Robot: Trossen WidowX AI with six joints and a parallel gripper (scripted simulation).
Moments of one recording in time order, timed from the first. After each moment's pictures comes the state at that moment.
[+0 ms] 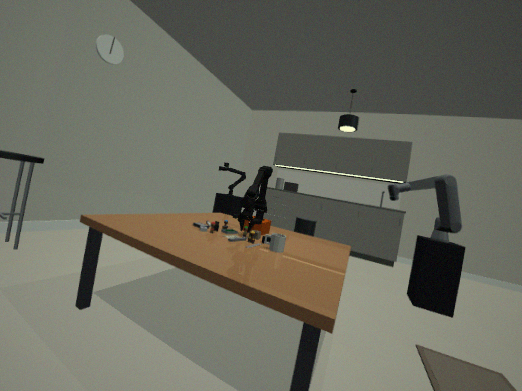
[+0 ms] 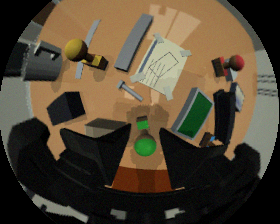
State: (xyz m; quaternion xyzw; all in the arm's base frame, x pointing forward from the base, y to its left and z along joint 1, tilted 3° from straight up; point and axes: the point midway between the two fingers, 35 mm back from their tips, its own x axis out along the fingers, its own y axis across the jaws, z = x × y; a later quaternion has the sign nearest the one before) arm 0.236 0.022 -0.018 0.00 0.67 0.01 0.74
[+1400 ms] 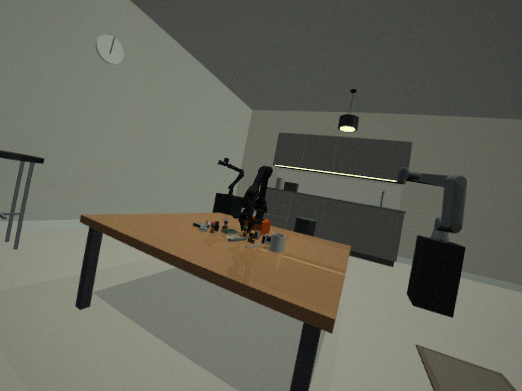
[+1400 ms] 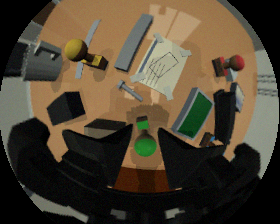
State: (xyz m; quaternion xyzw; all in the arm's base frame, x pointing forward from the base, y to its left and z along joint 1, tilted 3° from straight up) arm 0.236 0.022 -0.018 0.01 0.67 0.01 0.74
